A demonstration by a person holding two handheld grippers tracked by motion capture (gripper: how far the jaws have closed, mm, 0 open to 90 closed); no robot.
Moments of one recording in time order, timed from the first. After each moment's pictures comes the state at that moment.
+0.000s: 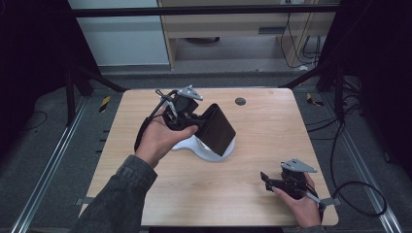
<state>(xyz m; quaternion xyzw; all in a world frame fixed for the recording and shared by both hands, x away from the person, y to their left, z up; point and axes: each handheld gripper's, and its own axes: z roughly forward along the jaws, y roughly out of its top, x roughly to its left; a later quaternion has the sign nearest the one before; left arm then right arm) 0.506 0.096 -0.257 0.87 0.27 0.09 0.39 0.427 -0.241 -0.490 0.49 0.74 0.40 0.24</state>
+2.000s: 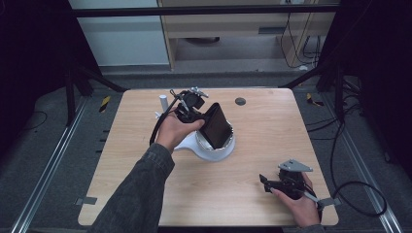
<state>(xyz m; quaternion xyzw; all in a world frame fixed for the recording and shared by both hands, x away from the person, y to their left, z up) 0.572 0.082 -0.319 0.87 0.33 0.08 0.36 0.430 -0.238 -0.498 0.49 0.75 0.38 0.23</state>
